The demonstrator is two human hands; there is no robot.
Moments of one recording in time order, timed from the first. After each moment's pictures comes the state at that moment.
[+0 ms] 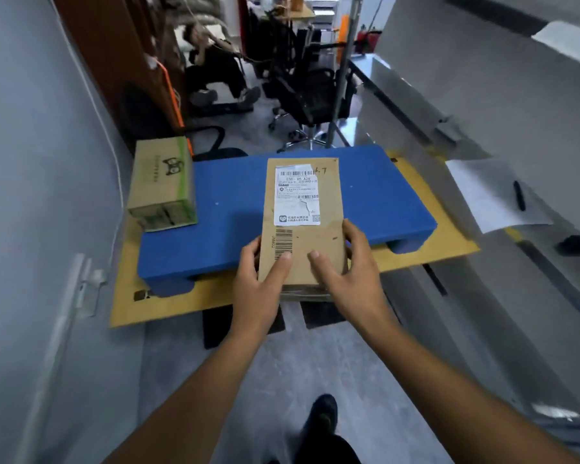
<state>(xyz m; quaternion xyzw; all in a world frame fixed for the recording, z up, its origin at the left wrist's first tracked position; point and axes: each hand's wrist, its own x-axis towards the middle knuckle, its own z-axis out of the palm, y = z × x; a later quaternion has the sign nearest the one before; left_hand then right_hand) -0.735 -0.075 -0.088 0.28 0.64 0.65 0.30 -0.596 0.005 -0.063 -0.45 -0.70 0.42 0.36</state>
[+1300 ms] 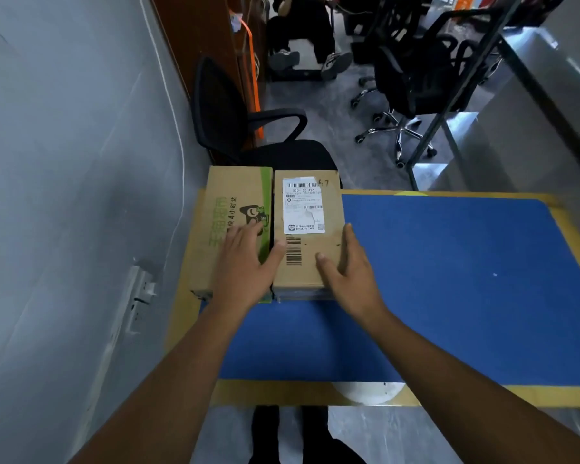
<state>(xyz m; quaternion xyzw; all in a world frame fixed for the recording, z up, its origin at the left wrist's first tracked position) -1.065 0.076 -0.128 0.34 0.87 0.31 0.16 -0.903 0.205 -0.159 -0.43 -0.74 0.49 0.16</state>
